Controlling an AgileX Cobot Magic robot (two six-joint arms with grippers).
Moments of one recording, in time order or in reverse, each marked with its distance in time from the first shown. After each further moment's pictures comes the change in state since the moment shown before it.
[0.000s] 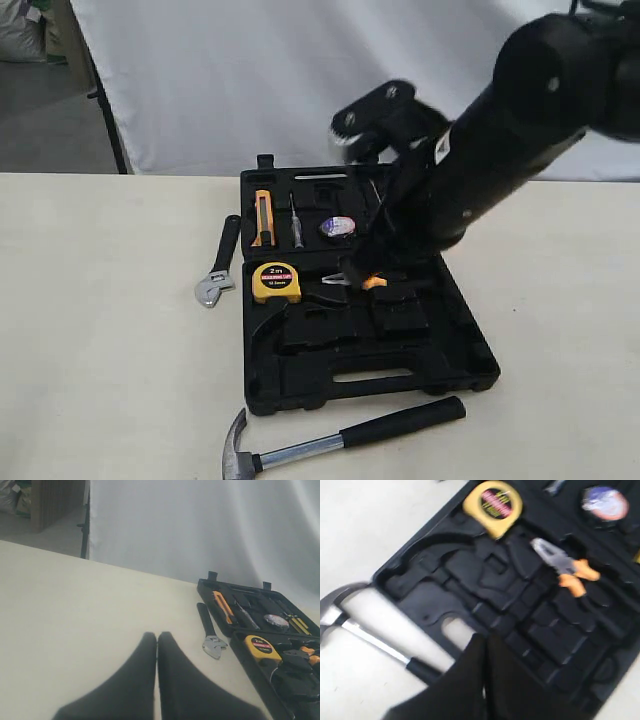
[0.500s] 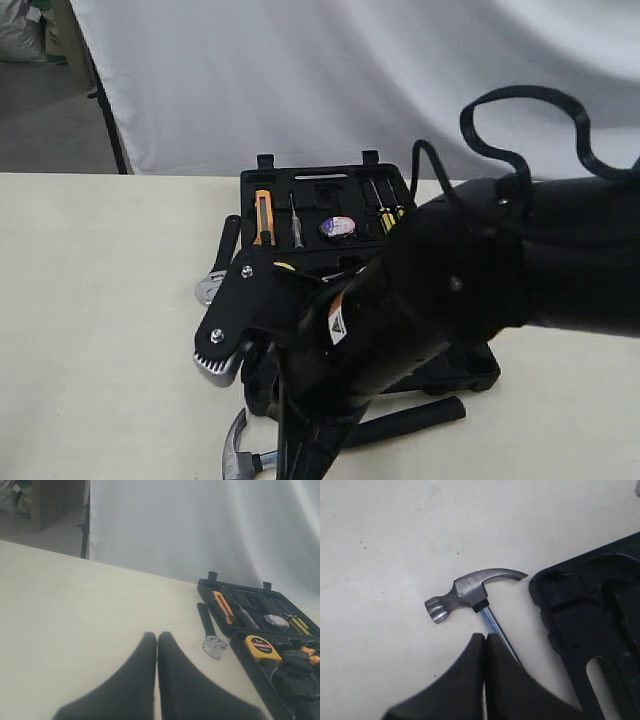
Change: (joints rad) left arm 0.000 0.000 0.000 0.000 0.000 0.000; right arm 0.321 -0.002 0.198 0.067 -0.149 -0.190
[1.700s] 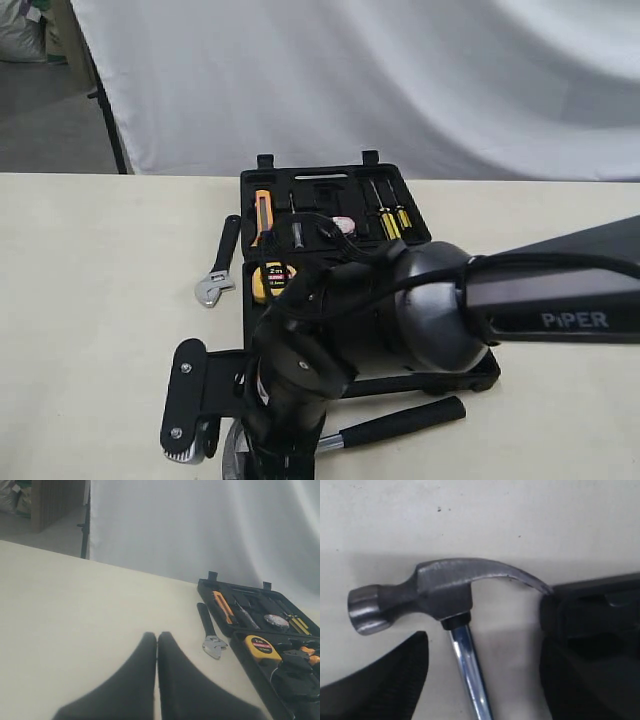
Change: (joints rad) left arm 0.000 0.000 0.000 0.000 0.000 0.000; right arm 0.062 0.340 -0.139 -0.302 -0.022 0.006
